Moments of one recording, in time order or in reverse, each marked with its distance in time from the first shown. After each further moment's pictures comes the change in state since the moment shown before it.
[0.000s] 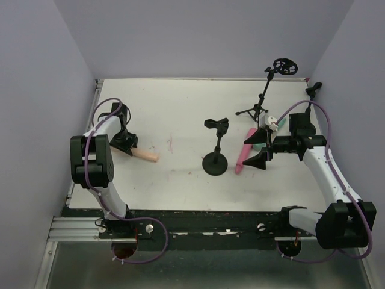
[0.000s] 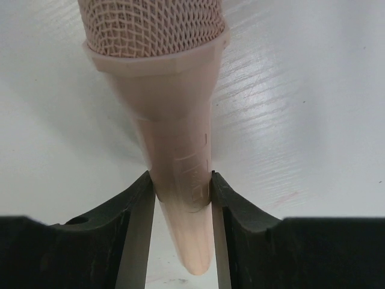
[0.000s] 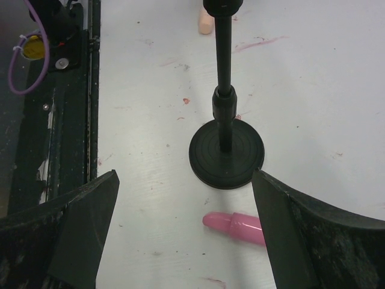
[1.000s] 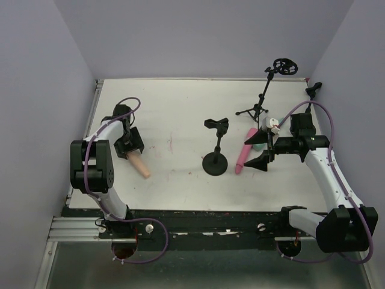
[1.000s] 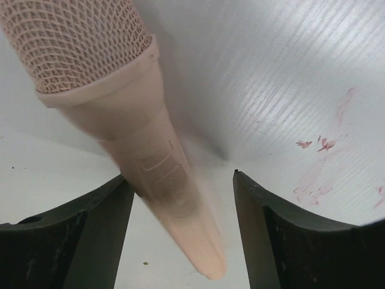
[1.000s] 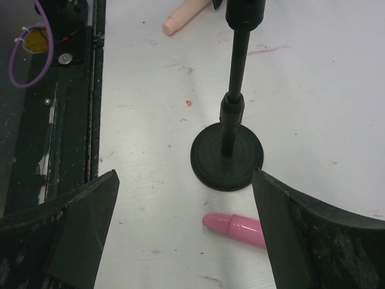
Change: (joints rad) left arm -0.044 -0.097 -0.123 0.112 0.059 0.720; right arm 0.000 -0.033 0.027 -0.088 -0.009 -0.090
